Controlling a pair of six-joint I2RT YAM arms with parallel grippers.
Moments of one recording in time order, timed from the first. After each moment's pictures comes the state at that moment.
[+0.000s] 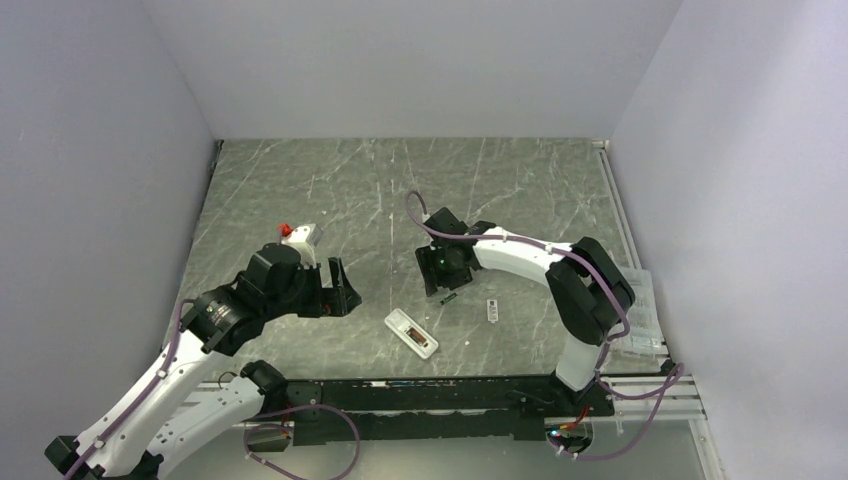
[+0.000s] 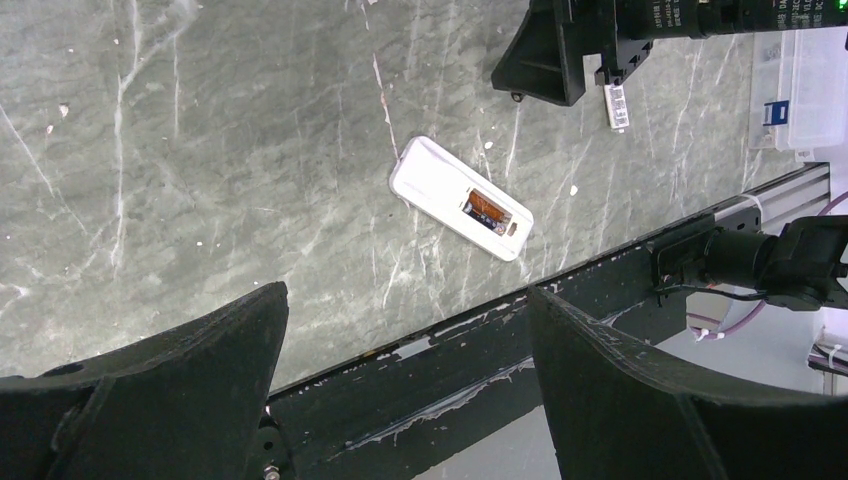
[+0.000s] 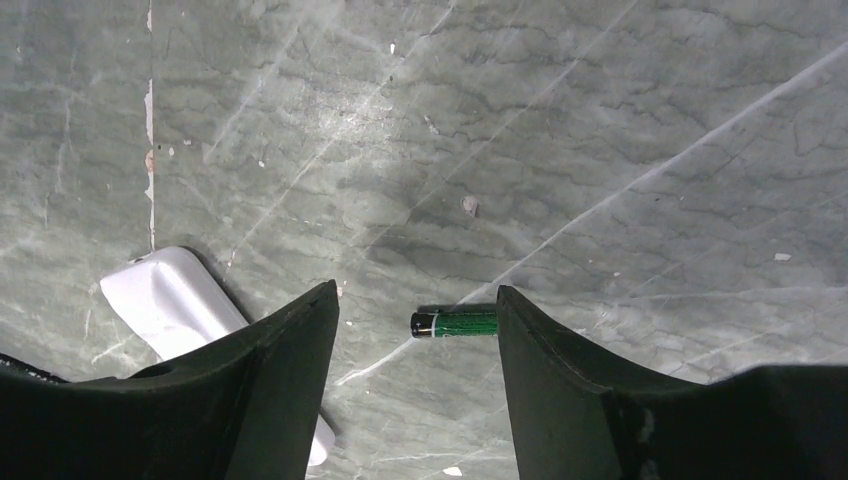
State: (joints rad) left arm -0.63 0.70 0.86 -0.86 0.03 -0.62; right arm 0.73 1.77 1.13 -0.54 -0.06 0.42
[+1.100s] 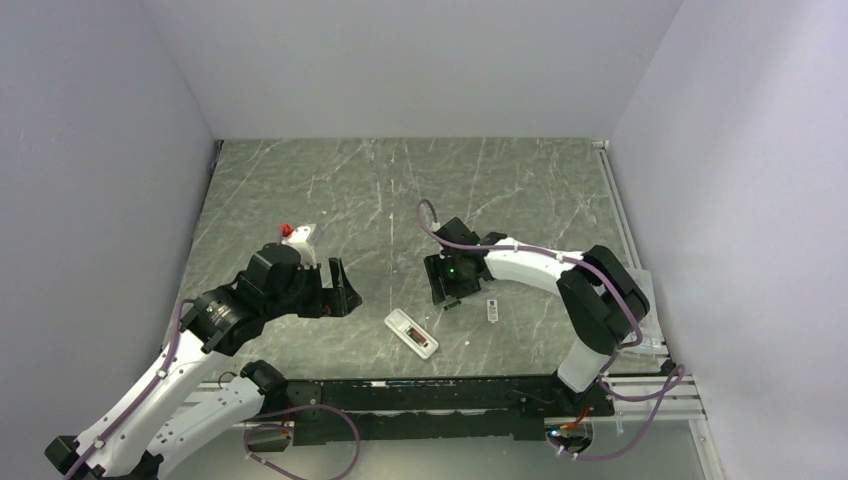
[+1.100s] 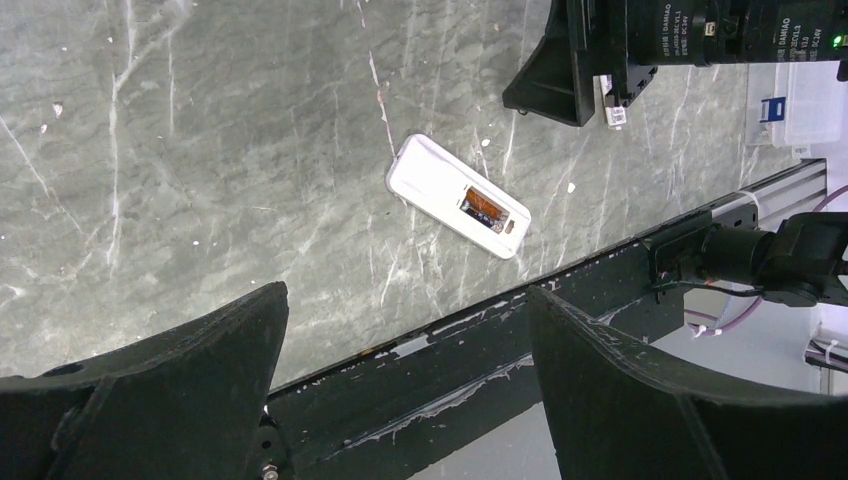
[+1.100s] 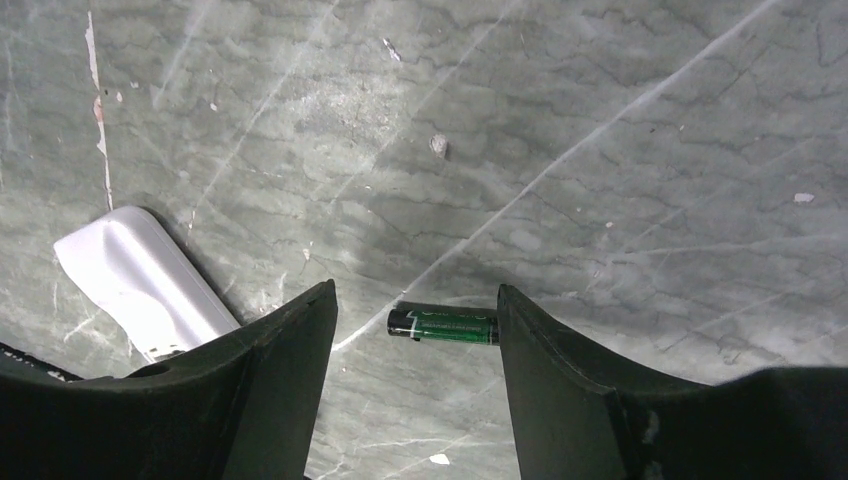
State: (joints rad) left arm -0.63 0.70 0.86 -0.86 0.04 -0.62; right arm 0.72 1.69 0.99 -0.47 -0.09 0.43
